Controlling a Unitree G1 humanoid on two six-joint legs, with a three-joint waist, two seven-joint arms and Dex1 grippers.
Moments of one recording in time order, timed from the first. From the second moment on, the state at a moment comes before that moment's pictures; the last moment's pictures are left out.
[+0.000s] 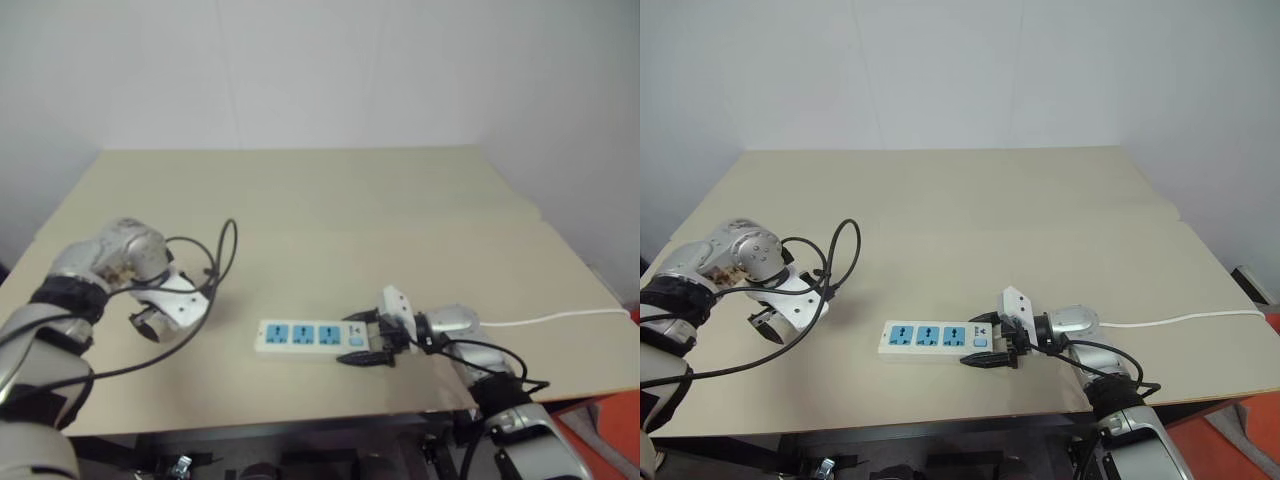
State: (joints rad) left arm -1.03 0.93 -0.62 0.77 0.44 -0.63 -1.60; right arm -0.53 -0.39 0.20 0.42 0.18 0.01 1.38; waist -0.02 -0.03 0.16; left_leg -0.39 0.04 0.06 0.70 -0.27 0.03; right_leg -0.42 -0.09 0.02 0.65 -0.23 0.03
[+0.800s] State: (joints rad) left arm -1.01 0.91 -0.58 0.76 0.53 -0.57 -1.51; right arm -0.53 -0.41 0.21 0.41 0.20 0.02 1.39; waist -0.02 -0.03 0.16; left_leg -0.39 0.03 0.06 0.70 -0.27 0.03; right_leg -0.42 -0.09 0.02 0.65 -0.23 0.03
